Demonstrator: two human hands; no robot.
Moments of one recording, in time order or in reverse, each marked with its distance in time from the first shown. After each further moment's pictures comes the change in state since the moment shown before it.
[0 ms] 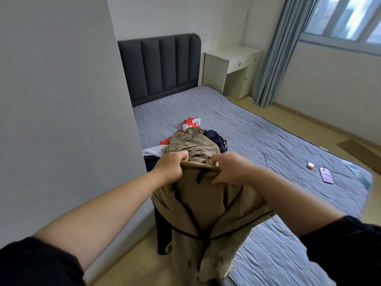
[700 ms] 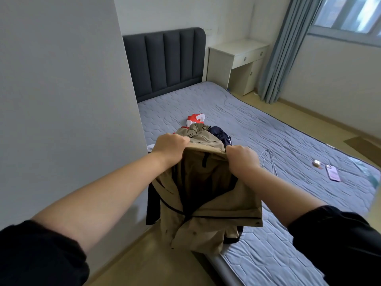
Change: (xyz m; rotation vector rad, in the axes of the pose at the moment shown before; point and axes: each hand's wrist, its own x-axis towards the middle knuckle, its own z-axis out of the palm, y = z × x) left_hand 0.015 0.006 -0.036 0.677 0.141 0.112; right_hand 0.021 0.013 0.024 -0.303 0.261 0.252
